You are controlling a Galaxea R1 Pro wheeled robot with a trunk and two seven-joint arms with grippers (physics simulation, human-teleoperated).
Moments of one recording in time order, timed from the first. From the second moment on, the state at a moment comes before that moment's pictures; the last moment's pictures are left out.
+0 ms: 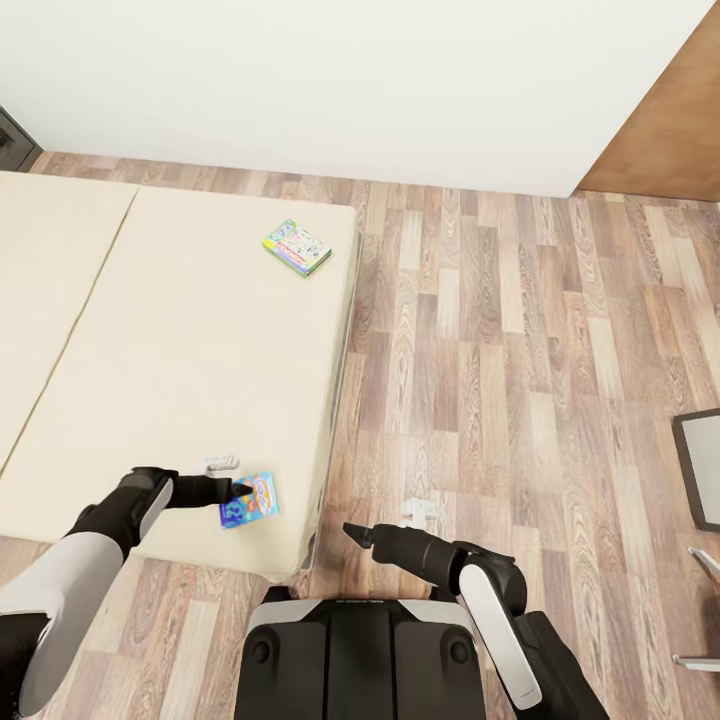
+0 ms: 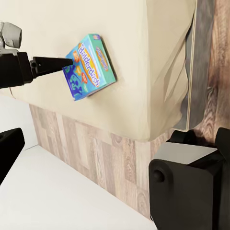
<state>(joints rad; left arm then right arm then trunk) -0.92 0.23 -0.01 -0.48 0.01 0.59 -0.53 -0.32 0.07 0.24 -1.48 -0.59 0.79 0.14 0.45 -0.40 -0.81</state>
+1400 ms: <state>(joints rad) -0.92 0.23 -0.01 -0.47 0.01 0.59 -0.64 -0.32 0.07 0.23 -1.48 -0.59 0.79 0.14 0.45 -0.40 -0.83</state>
